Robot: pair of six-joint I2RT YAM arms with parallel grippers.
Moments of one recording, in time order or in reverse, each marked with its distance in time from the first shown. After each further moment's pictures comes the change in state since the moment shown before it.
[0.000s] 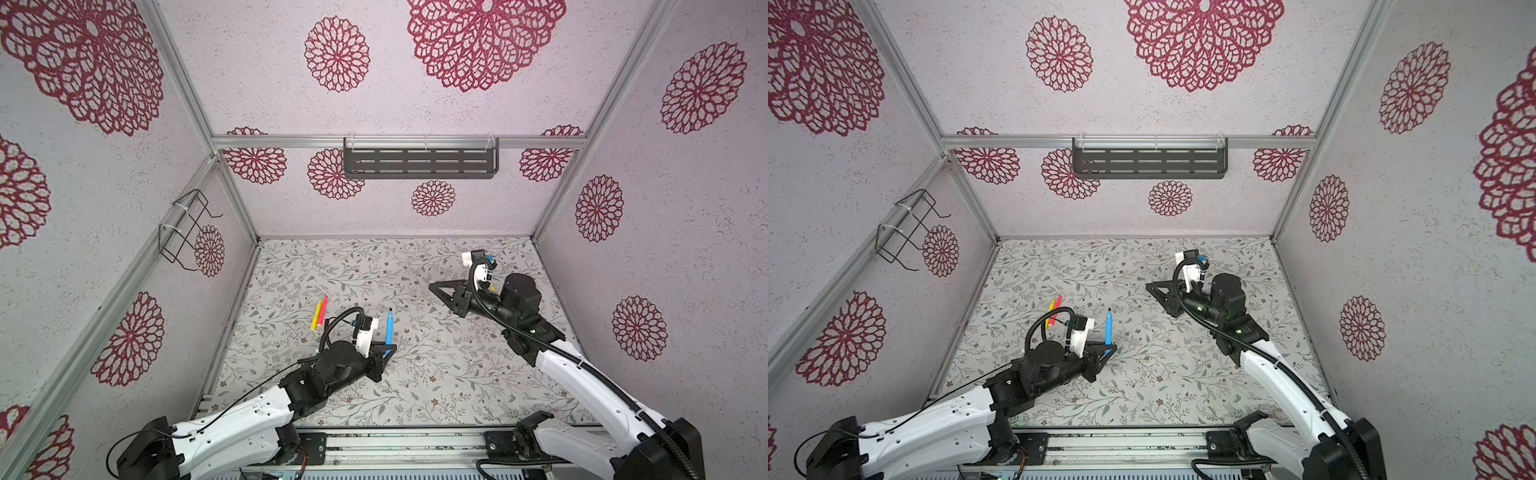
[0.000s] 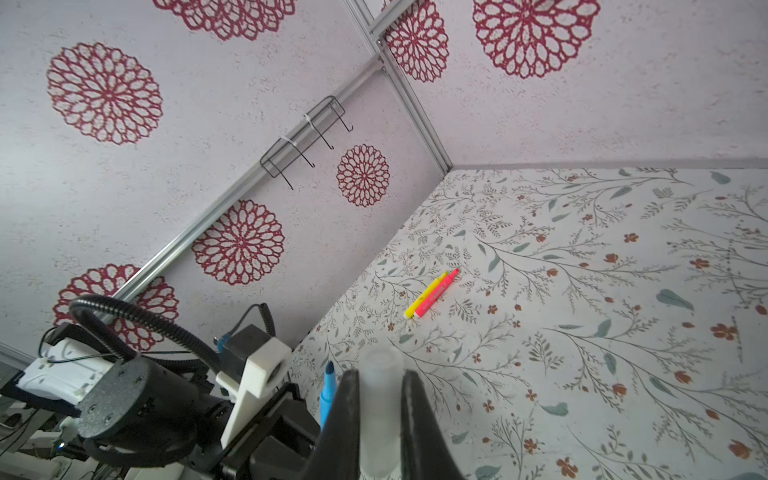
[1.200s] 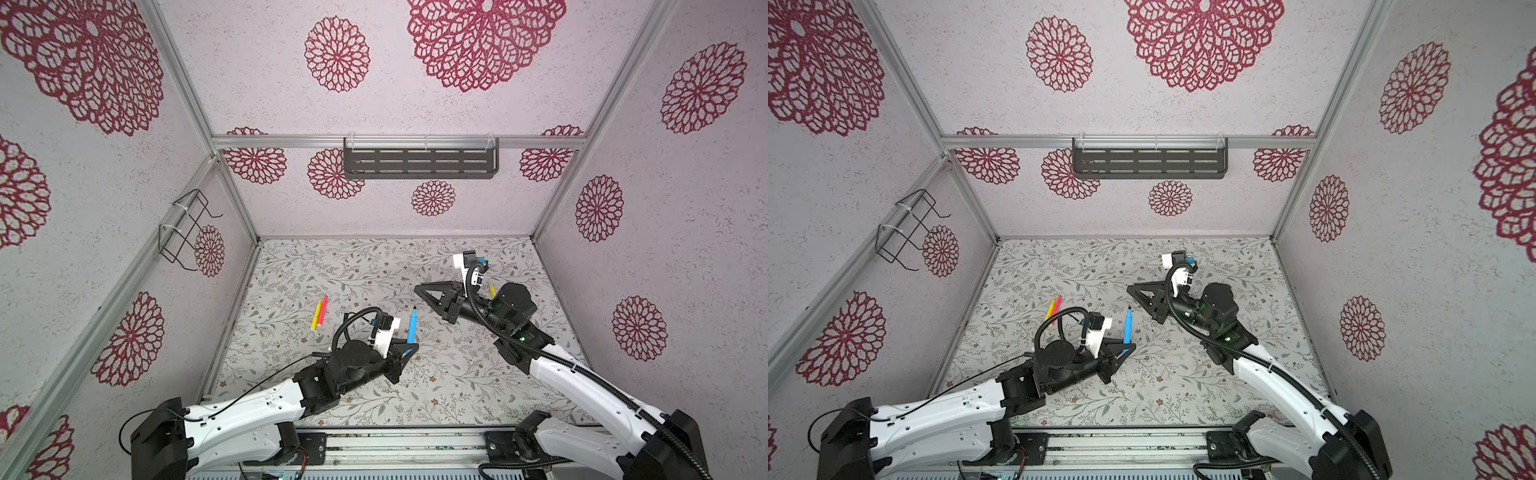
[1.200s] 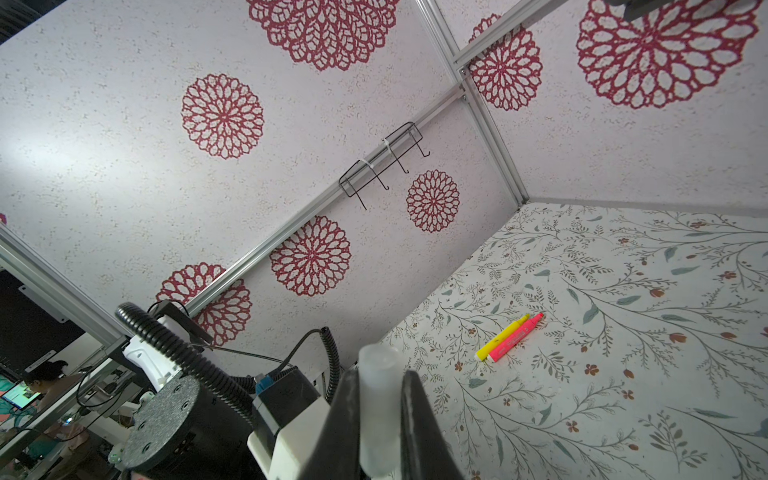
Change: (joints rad) left arm -0.104 0.102 0.114 0.096 -0.019 0.079; right arm 0.166 0.002 -0.018 0.212 0.061 0.101
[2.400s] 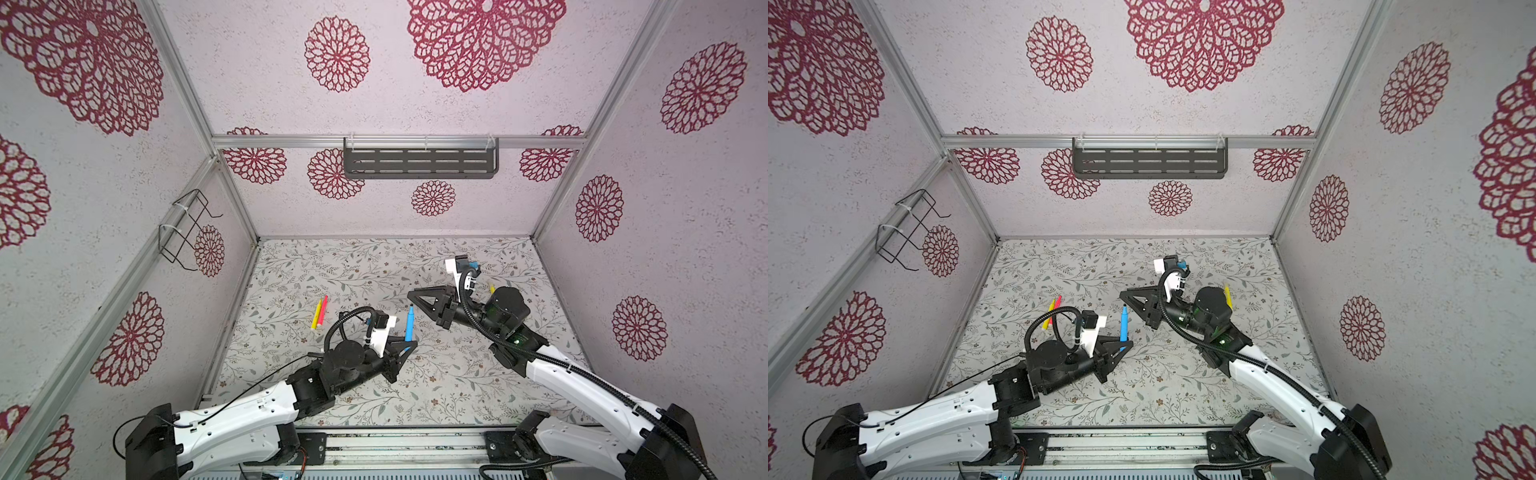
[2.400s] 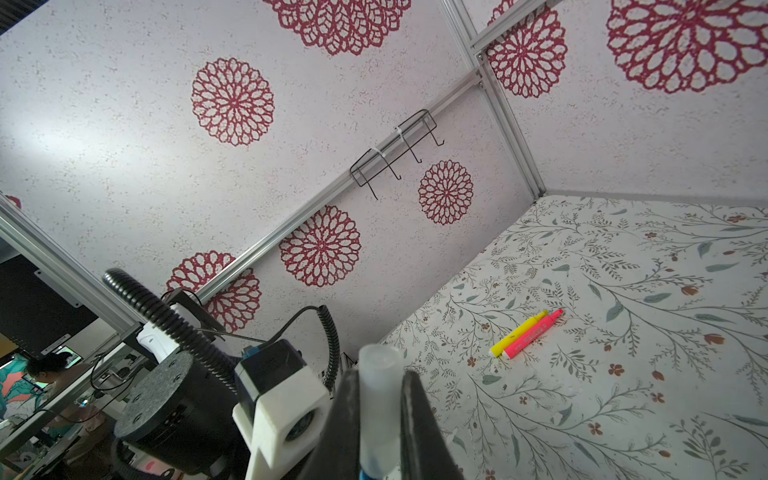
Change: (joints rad) left arm -0.001 -0.052 0.005 -0.004 -0.004 0.007; right arm 0.060 0.014 -0.011 0.024 0.021 -0.006
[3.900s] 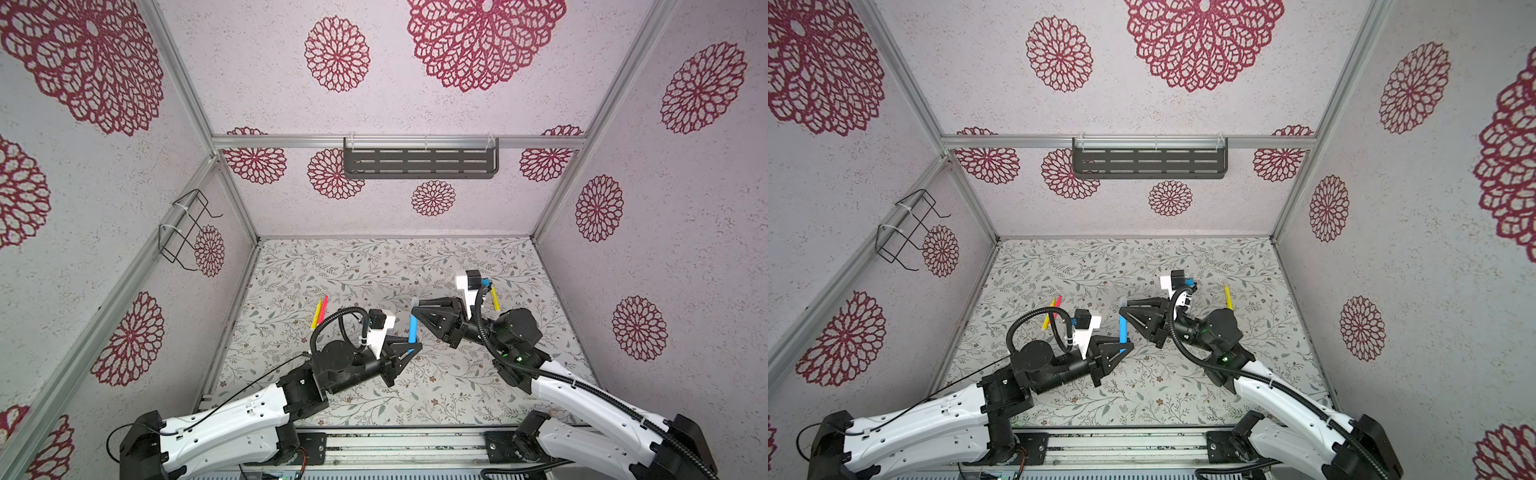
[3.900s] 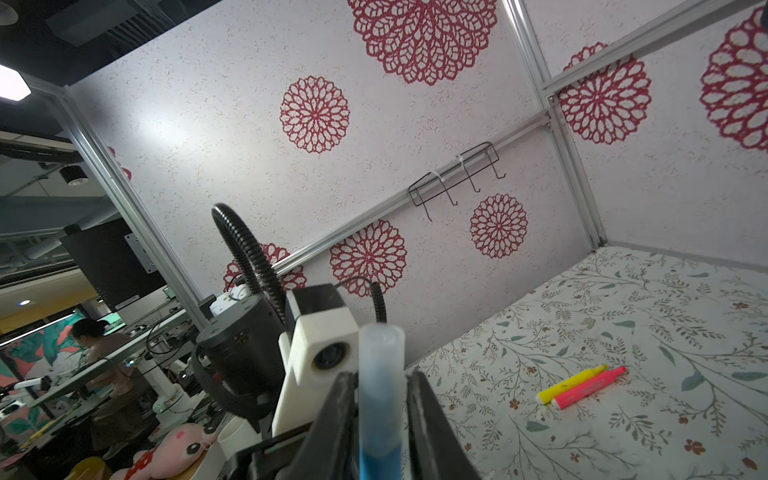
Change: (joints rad) left arm -0.006 -0.067 0.043 0.035 0.110 0.006; right arm 0.080 -0.097 -0.137 0.236 -0.017 0.022
